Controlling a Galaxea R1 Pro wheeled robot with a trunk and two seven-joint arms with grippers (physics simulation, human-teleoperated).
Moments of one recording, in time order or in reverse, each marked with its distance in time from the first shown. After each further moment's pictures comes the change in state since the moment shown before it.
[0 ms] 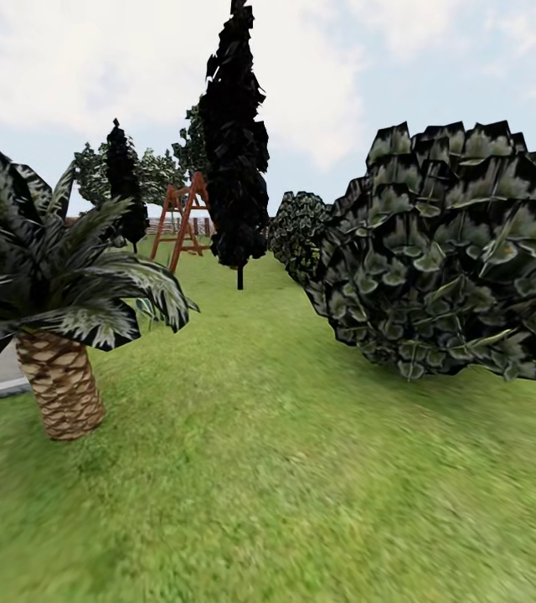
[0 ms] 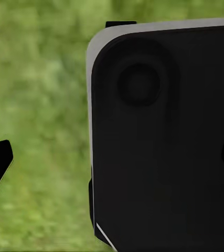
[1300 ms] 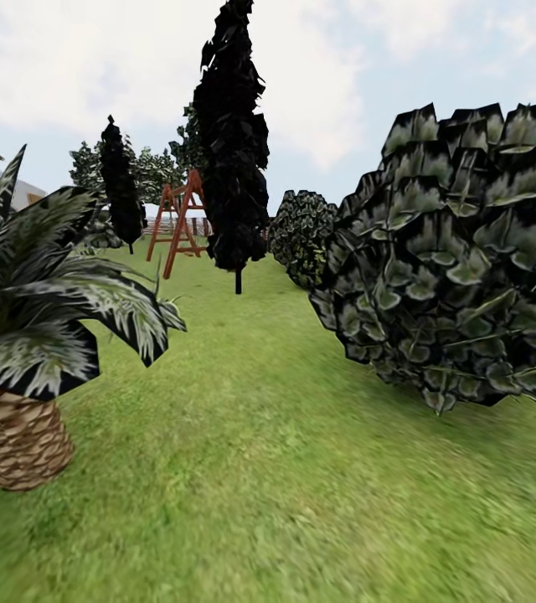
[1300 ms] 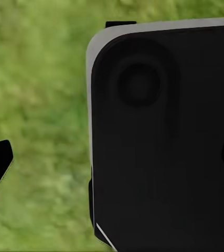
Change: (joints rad) left arm 0.000 0.000 0.000 0.000 0.000 0.000 0.000; right arm 0.000 -0.001 0.000 0.000 -0.001 0.000 0.000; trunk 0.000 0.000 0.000
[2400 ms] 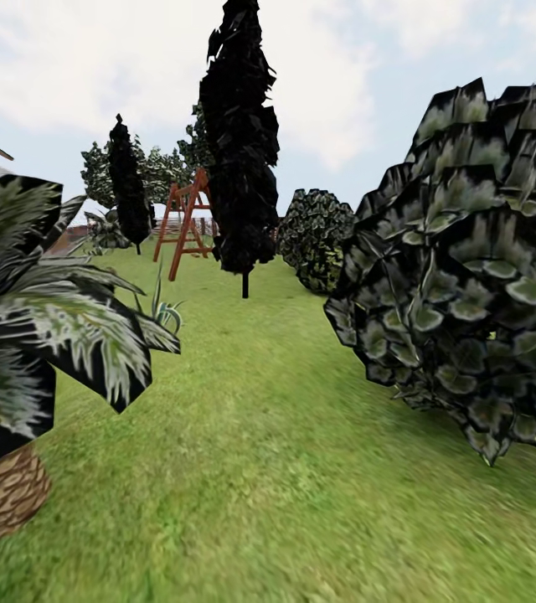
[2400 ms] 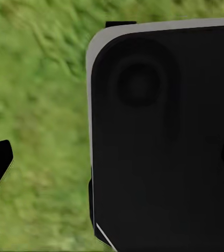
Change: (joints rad) left arm 0.000 0.000 0.000 0.000 0.000 0.000 0.000; right arm 0.000 0.001 0.000 0.000 0.001 0.002 0.000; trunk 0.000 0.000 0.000
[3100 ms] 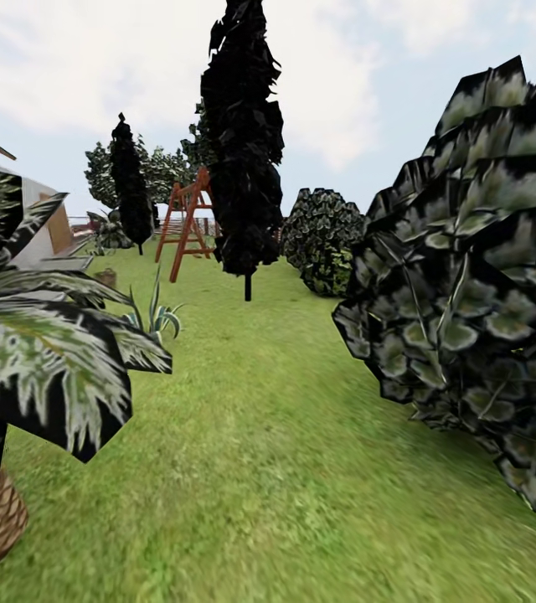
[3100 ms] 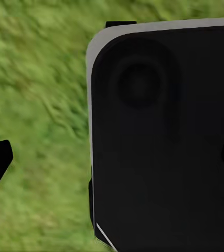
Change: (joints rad) left arm 0.000 0.000 0.000 0.000 0.000 0.000 0.000; right arm 0.000 0.000 0.000 0.000 -0.002 -0.001 0.000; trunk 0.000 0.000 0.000
